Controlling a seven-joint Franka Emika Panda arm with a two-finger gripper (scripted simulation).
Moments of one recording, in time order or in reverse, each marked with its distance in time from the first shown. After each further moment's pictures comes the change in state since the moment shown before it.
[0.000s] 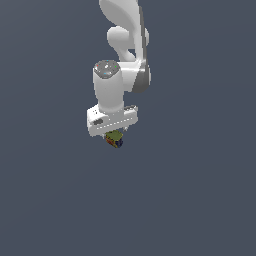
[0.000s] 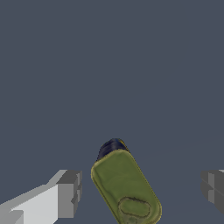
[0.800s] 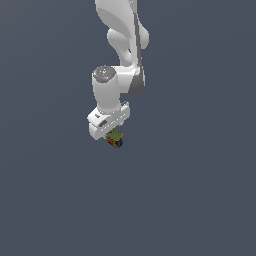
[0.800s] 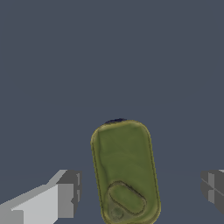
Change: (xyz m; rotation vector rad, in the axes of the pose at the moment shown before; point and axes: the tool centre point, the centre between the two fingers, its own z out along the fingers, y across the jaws) arm -0.035 0.000 0.030 0.009 -0.005 -0.385
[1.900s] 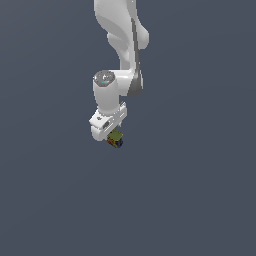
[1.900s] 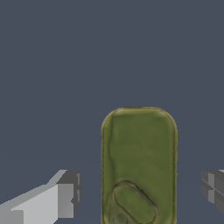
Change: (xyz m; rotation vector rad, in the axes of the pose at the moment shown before) arm -0.013 -0.007 0.022 0.003 0.001 -0.154
